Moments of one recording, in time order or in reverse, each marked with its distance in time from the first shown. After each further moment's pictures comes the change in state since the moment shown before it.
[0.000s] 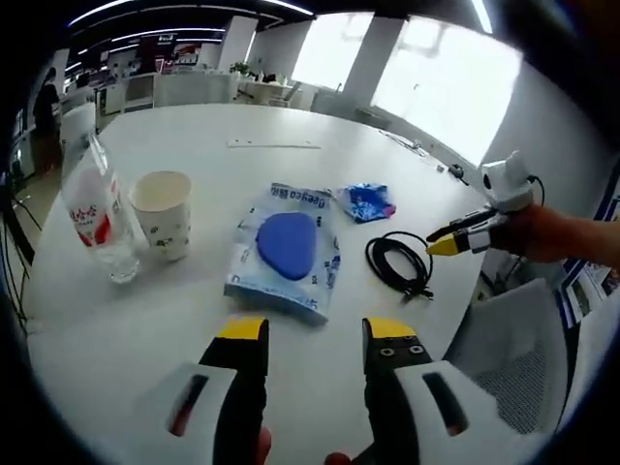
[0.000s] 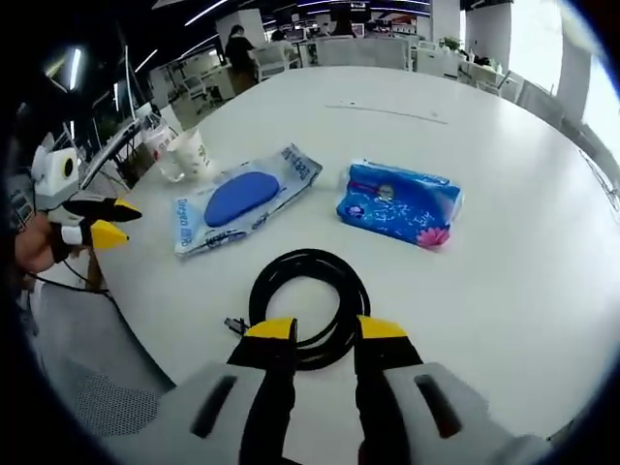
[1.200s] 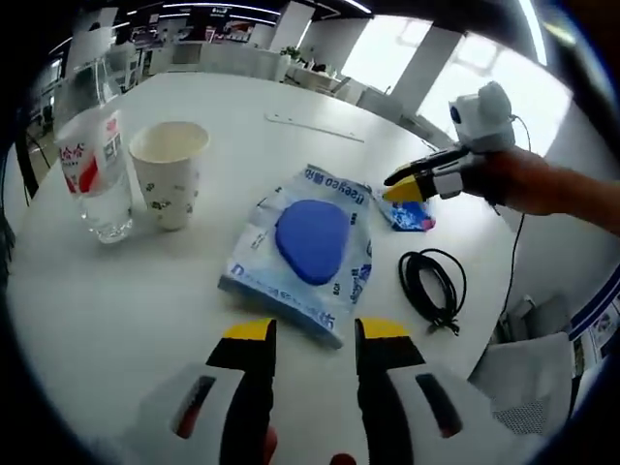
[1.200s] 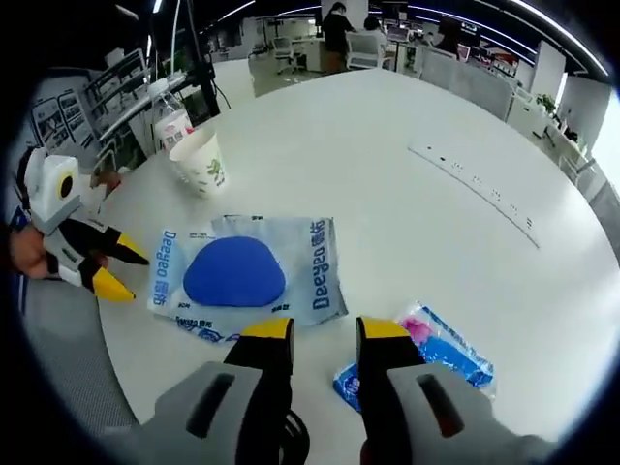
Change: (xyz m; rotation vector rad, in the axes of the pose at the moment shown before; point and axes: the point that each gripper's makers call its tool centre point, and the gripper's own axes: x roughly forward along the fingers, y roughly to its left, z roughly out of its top) left arm 0.049 0.011 -0.001 -0.209 0.026 0.116; right arm 0.110 0.001 0.130 -0.379 0.081 0.181
